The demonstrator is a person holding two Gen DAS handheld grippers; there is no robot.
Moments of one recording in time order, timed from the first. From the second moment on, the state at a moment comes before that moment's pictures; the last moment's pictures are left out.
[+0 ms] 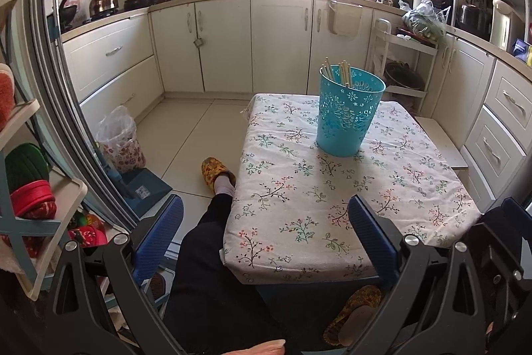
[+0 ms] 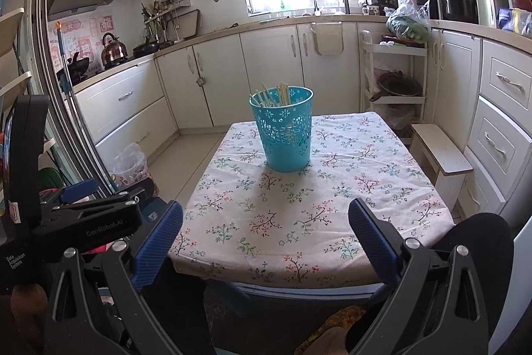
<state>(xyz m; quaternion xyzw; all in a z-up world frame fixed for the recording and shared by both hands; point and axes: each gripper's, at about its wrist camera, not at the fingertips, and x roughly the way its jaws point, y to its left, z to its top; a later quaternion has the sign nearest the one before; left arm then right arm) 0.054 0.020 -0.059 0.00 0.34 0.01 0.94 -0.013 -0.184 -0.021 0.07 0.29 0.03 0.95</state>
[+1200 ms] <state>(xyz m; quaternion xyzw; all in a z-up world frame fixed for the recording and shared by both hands) 0.034 0.015 -0.048 0.02 0.32 0.00 0.95 -0.020 -0.189 -0.020 0.08 0.28 0.04 0.96</state>
